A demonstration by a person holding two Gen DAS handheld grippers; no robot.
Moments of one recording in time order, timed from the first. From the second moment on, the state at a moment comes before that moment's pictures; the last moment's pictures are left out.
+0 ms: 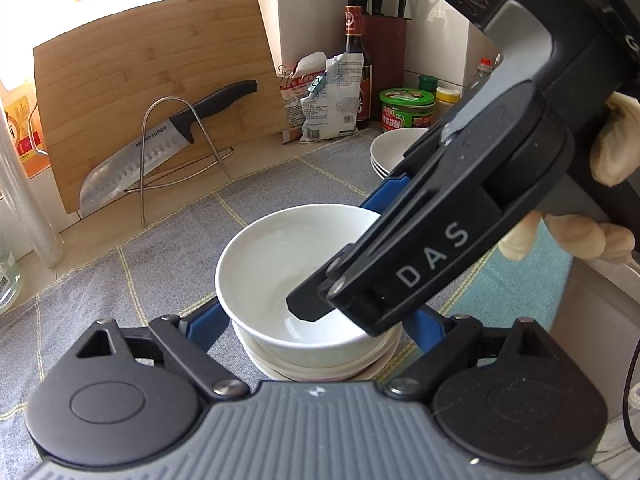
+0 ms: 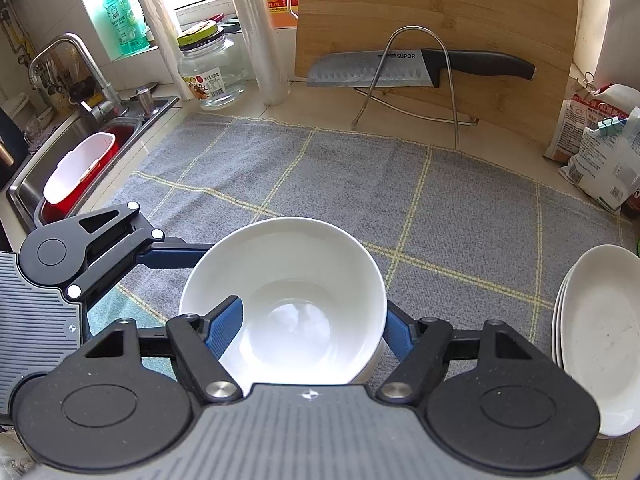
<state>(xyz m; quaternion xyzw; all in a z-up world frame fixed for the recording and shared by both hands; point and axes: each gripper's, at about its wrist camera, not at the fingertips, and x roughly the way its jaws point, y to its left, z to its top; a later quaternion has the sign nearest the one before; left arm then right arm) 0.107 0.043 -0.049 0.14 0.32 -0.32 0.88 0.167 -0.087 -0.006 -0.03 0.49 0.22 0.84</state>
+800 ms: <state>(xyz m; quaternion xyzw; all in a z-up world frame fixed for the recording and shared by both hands) 0.113 0.040 -0.053 0.14 0.33 -0.32 0.88 0.169 -0.088 -0.010 -0.04 0.49 0.22 0.84</state>
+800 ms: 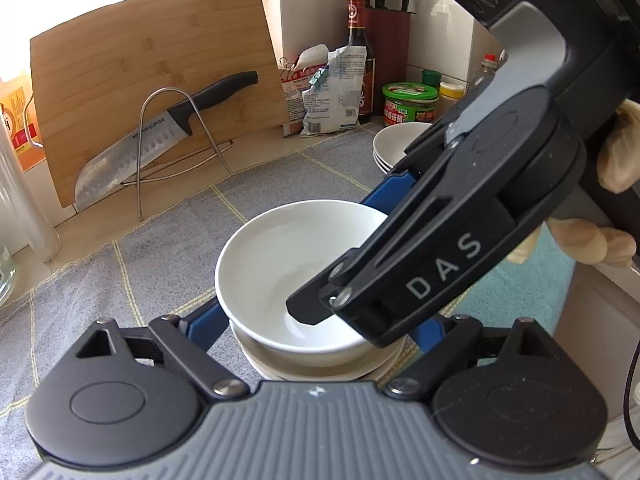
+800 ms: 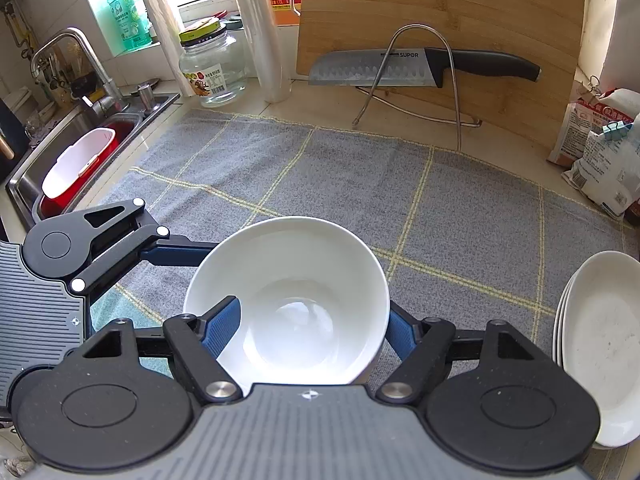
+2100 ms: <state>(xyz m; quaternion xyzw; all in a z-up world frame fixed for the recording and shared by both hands) 0.099 0.072 -0.053 0.14 0.34 -0.35 0.86 0.149 -0.082 -0.013 -0.06 0.47 0.23 0.85</state>
